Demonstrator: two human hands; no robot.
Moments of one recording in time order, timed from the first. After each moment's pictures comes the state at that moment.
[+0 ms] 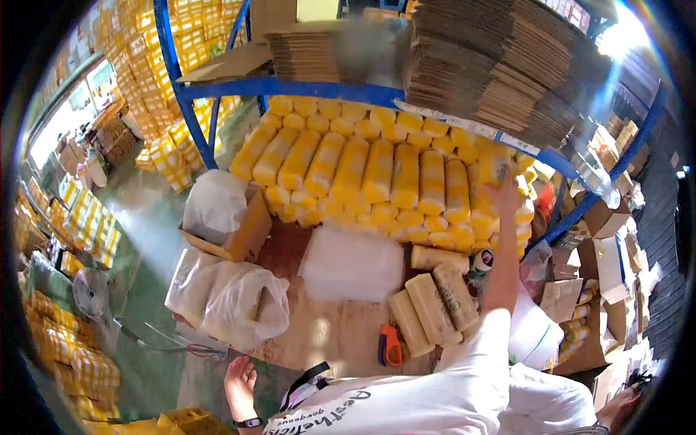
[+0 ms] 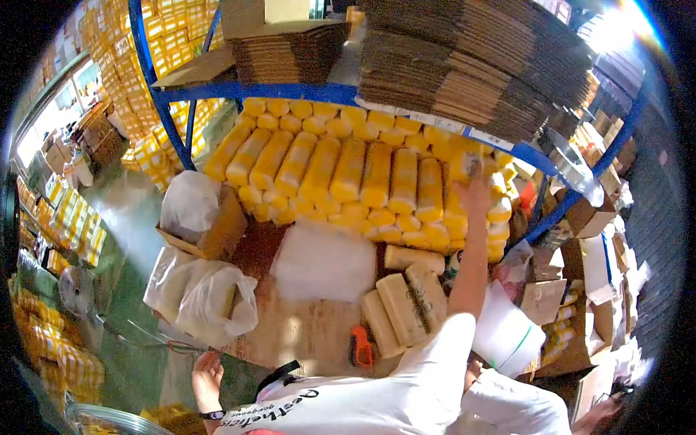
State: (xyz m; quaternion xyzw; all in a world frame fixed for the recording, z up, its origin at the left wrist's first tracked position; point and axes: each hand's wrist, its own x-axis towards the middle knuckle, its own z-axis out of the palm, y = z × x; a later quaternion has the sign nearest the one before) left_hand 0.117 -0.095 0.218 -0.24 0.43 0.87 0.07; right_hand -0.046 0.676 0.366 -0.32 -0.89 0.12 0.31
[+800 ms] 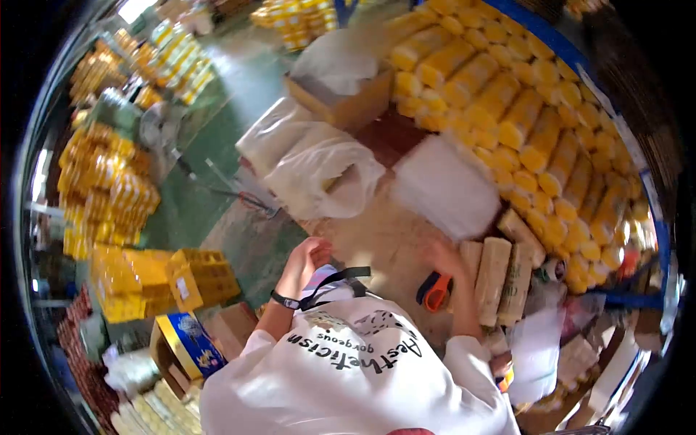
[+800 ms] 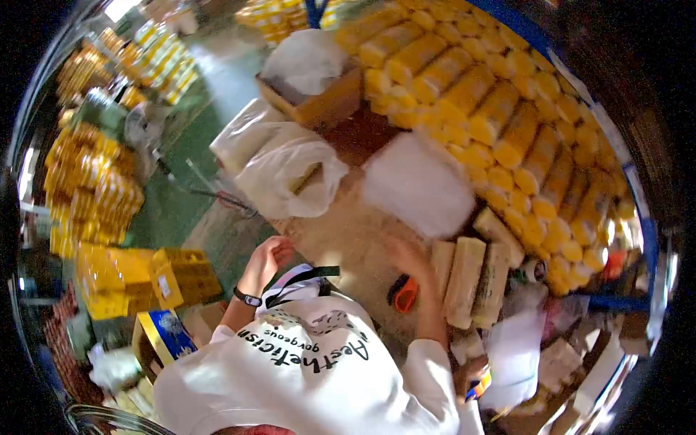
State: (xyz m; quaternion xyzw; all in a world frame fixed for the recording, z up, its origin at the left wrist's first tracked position) left_hand 0.119 -0.042 0.203 -0.26 0.42 0.86 0.15; right_hand 0.045 0.330 0.127 0.11 -0.83 0.46 -0.28
